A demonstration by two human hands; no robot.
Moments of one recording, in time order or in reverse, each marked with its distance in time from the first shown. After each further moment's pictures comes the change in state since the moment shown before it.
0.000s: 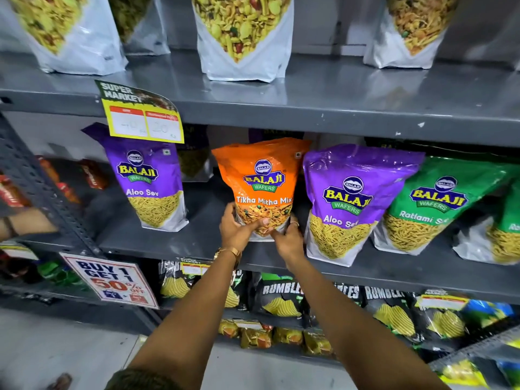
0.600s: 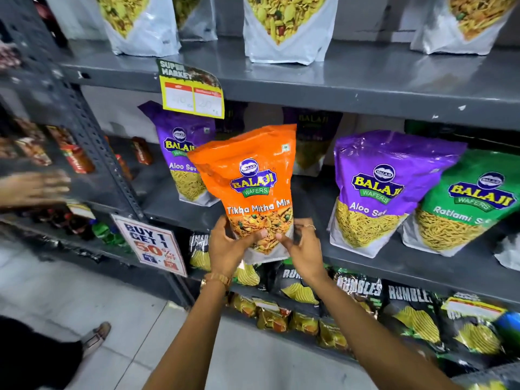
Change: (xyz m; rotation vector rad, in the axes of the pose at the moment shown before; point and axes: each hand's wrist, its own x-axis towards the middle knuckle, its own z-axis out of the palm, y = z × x) left_hand -0.138 0.012 -0.091 0.031 0.181 -0.087; right_hand -0.101 0.017 -0.009 0.014 -0.292 -0.230
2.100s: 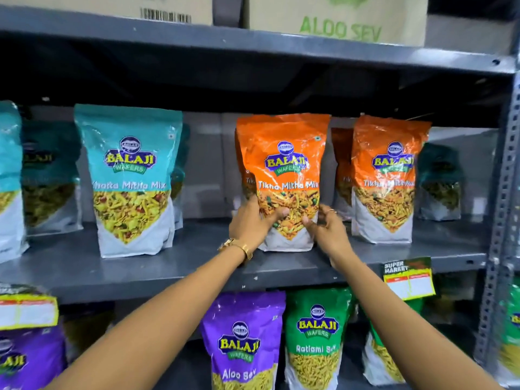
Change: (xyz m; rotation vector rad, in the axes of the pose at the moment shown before) left_hand 0.009 0.368 0.269 0.292 -0.361 0.895; right_hand 0.072 -0.204 -0.368 0.026 0.576 -0.505
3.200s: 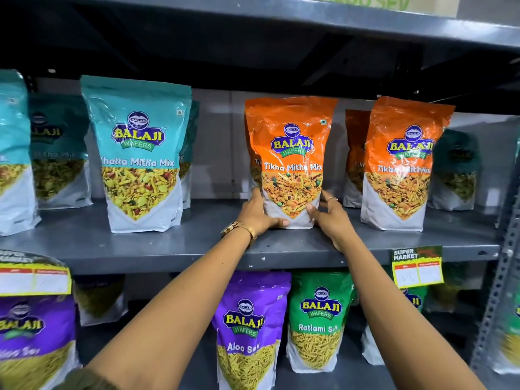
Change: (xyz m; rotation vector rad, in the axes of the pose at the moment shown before) left_hand 0.002 -0.029 0.009 -0.119 -0.183 -0.160; right_hand 0.011 0.011 0.007 -0.197 -0.040 0.136
